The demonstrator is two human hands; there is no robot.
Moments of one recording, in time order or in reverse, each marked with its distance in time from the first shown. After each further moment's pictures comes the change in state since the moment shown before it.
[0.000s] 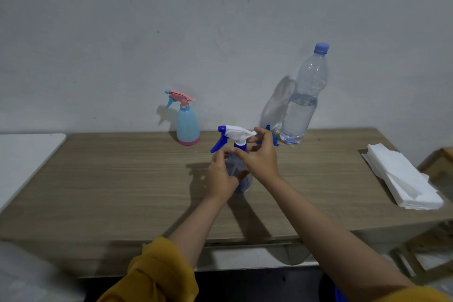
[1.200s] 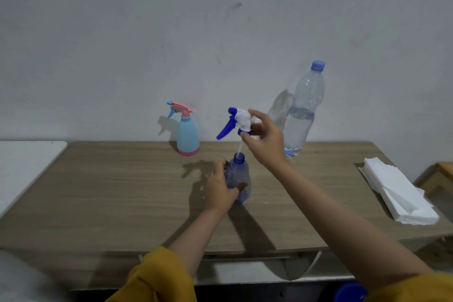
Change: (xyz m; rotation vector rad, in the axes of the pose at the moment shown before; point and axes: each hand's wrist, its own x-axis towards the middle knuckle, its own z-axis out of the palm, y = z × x) left_hand -0.001 -0.004 -0.001 0.034 -0.027 0.008; right_hand 0.035 -0.053 -0.020 -0.036 -0.058 -0.214
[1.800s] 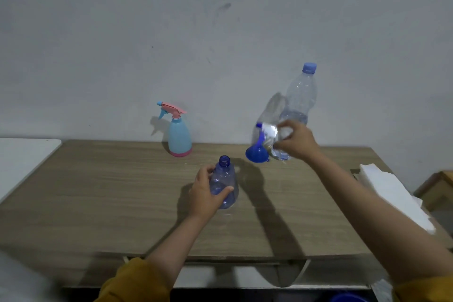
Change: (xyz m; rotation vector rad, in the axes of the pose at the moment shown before) left_hand -0.006 -0.004 0.005 -0.015 0.081 0.026; right_hand 0.046 0.040 -0.107 -0.421 -0.166 0.279
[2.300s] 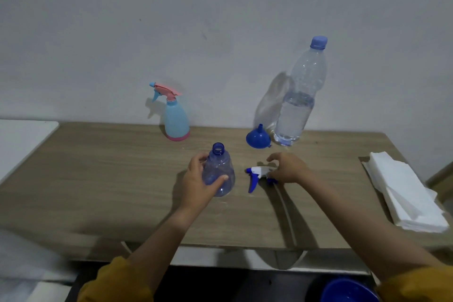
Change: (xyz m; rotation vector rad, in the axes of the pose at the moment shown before) left_hand 0.000 -0.010 0.009 -0.070 0.010 -0.021; right_hand 0.000 0.090 0.063 -0.501 -0.503 0.066
